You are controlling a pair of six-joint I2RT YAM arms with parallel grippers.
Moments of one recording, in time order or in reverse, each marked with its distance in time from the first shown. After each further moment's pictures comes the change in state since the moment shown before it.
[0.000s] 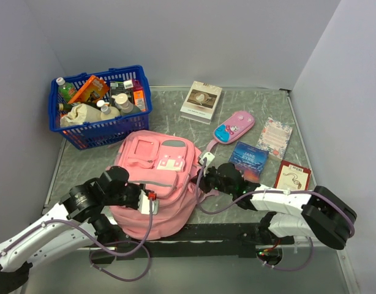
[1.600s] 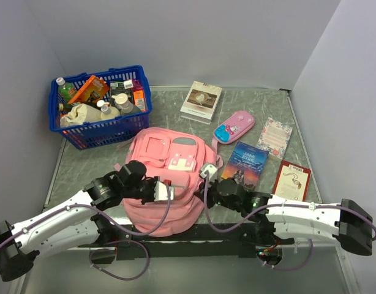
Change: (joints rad) left arm -0.013 0.220 -0.052 0.248 0.055 -0.208; right arm 0.241 -0.293 0.021 -0.386 0.264 0.133
